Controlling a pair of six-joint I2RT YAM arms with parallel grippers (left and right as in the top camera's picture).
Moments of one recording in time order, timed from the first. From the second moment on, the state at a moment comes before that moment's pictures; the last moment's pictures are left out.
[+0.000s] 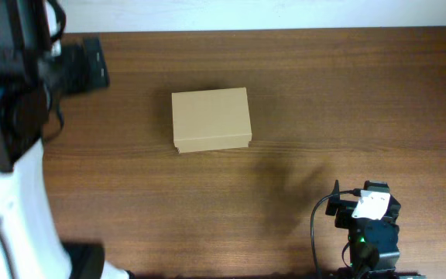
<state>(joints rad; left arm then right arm) -0.09 1.67 2.54 -1.68 -0.25 -0.17 0.08 0.01 0.15 -0.50 0.29 -0.03</state>
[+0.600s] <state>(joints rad) -0.09 0.51 0.98 -0.51 -0.42 -0.17 0.08 0.01 0.15 -0.50 0.29 -0.03</state>
